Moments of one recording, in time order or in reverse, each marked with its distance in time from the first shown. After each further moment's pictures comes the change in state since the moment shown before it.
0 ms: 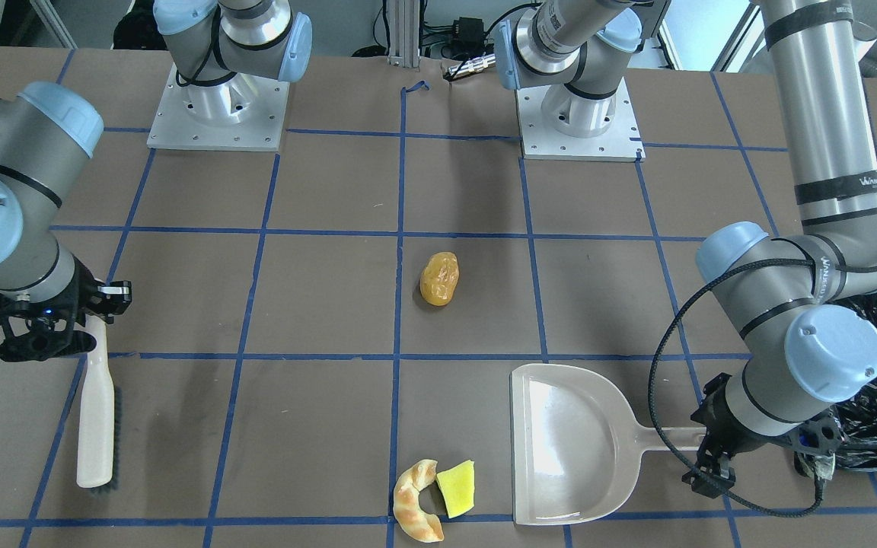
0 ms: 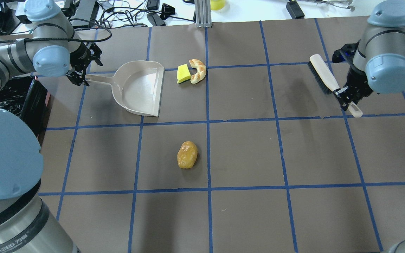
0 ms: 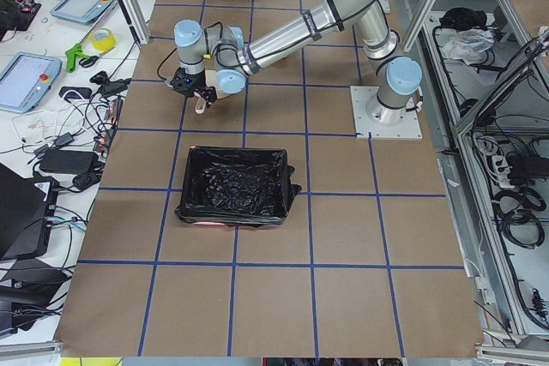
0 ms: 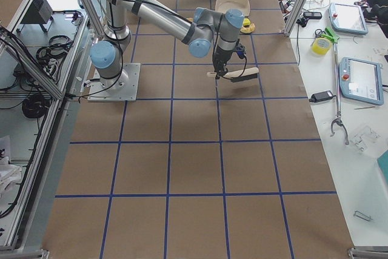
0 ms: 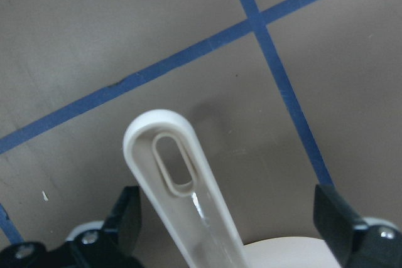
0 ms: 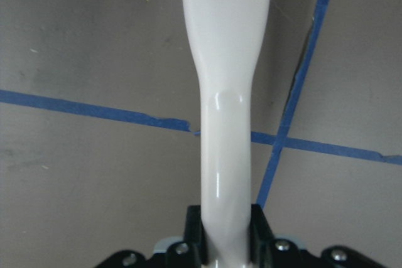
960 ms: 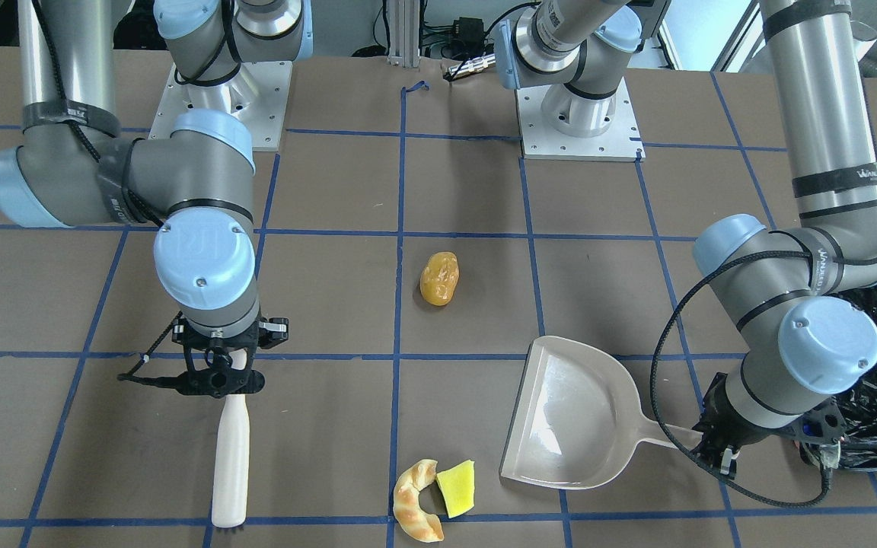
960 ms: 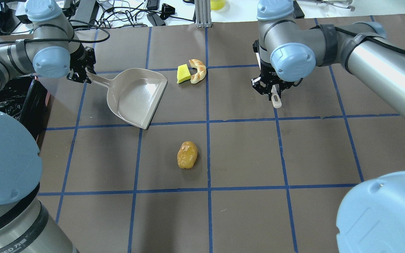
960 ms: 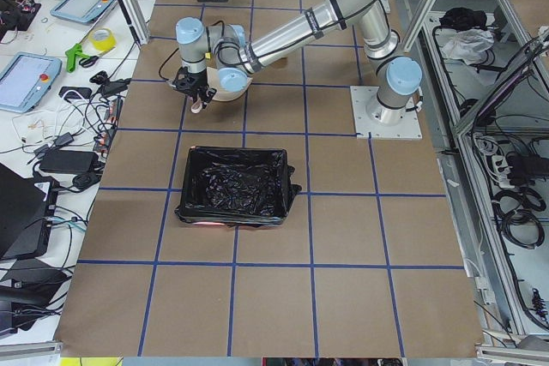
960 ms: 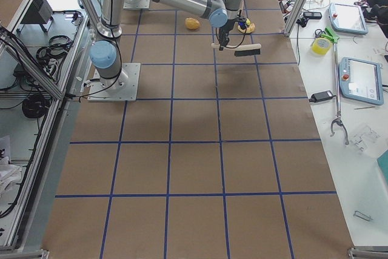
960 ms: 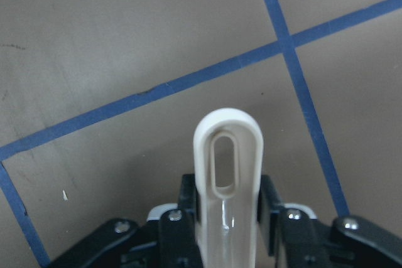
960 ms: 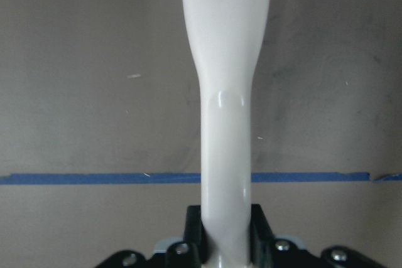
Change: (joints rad) left arm -0.007 0.020 -0.015 -0.001 0.056 -0.041; right arm 0.333 0.166 -0.214 0.073 0.016 0.447
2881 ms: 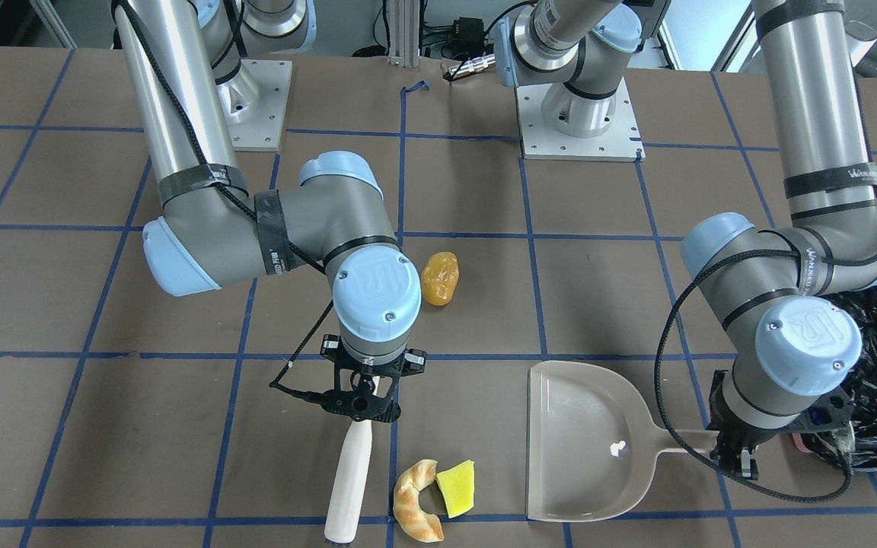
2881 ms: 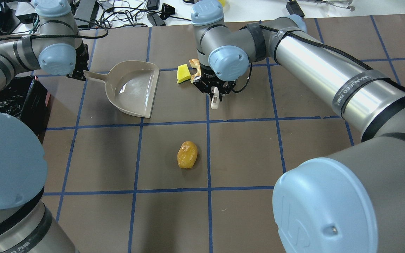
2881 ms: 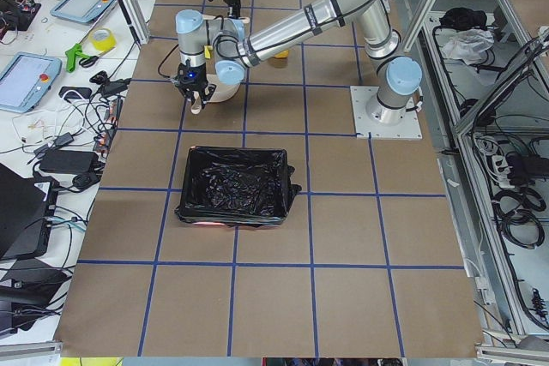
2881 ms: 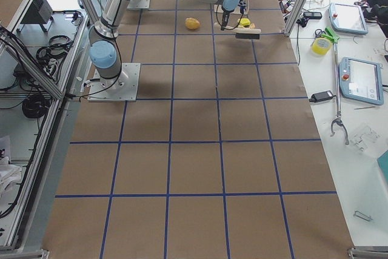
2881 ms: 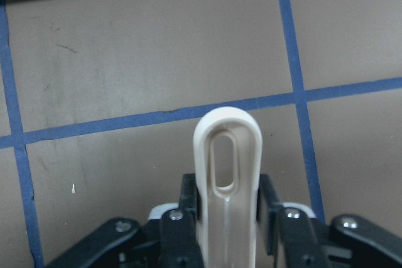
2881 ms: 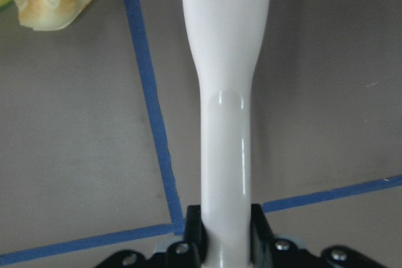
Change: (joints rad) left arm -0.030 -0.004 0.021 0.000 0.144 -0.244; right arm 0.203 0.189 -0.235 0.041 0.153 0.436
